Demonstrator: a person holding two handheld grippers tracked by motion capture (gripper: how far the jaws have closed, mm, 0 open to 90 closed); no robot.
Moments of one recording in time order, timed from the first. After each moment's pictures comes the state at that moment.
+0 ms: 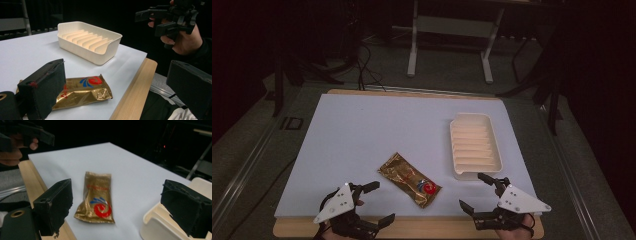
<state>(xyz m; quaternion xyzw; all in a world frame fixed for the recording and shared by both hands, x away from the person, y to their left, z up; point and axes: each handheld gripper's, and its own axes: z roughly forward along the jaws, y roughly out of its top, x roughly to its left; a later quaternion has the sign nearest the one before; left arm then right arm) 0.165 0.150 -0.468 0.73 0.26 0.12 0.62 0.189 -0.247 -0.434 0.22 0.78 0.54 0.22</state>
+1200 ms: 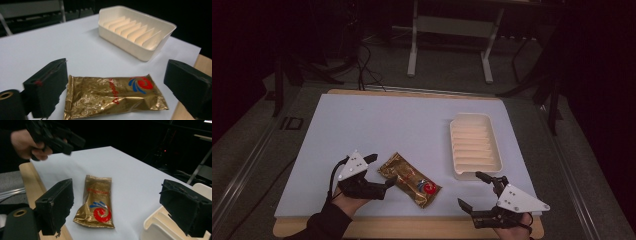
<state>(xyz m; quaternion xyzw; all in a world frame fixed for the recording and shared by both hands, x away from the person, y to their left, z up) 0.246 0.142 -0.466 0.76 0.36 0.17 0.51 0.193 -0.246 -0.434 0.21 0.77 0.56 0.23</state>
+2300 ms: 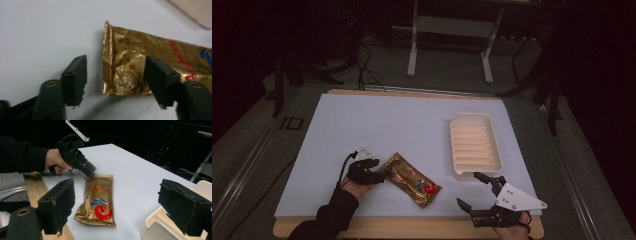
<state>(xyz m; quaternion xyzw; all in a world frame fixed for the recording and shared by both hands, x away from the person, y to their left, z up) 0.302 0.151 -0.541 0.78 0.46 0.10 0.41 0.196 -0.244 -0.440 0.21 0.78 0.55 0.22</state>
